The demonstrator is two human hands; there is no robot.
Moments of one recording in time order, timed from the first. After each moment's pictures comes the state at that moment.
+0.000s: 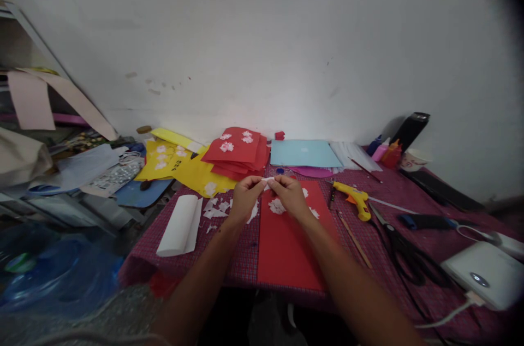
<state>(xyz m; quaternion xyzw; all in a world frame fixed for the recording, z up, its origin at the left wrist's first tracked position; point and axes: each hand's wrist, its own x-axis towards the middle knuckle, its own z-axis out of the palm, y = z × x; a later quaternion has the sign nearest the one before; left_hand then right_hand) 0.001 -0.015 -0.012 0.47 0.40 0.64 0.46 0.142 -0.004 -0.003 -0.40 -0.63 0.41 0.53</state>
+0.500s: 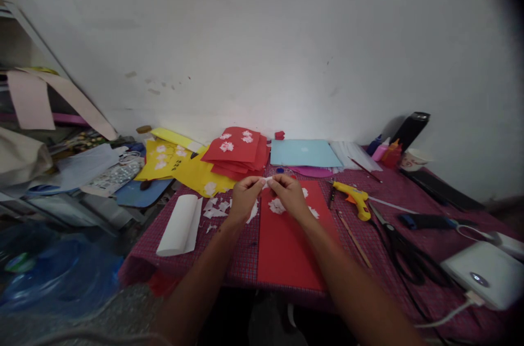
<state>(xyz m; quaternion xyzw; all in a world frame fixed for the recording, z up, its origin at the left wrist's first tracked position) -0.003 -0.013 -0.017 0.49 0.42 0.64 0.42 0.142 -0.004 -0.005 -0.40 -0.63 0.41 0.53</state>
